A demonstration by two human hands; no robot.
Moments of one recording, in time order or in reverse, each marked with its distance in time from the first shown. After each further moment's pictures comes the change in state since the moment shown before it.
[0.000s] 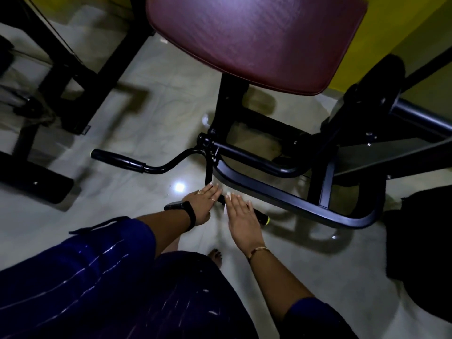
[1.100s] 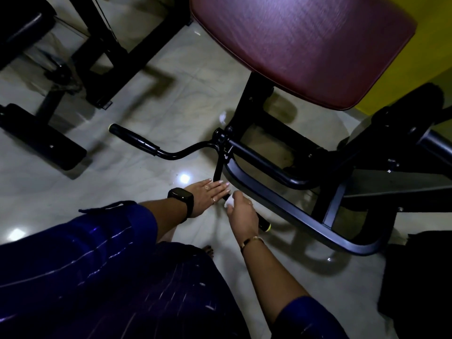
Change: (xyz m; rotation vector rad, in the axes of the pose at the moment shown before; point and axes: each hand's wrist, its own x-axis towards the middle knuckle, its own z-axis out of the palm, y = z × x) left_hand -0.014 -0.003 0.000 0.439 0.002 0.102; right_hand 0.029 -0.008 -0.017 0.307 0.027 0.143
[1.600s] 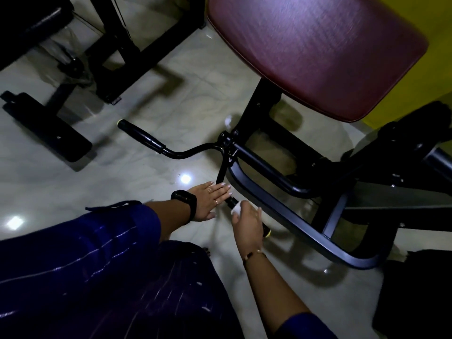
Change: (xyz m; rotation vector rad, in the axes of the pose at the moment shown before) left_hand 0.000 0.002 0.000 -0.136 -0.037 -0.053; right_hand -0.014 0.016 0.004 -0.018 0.074 0.020
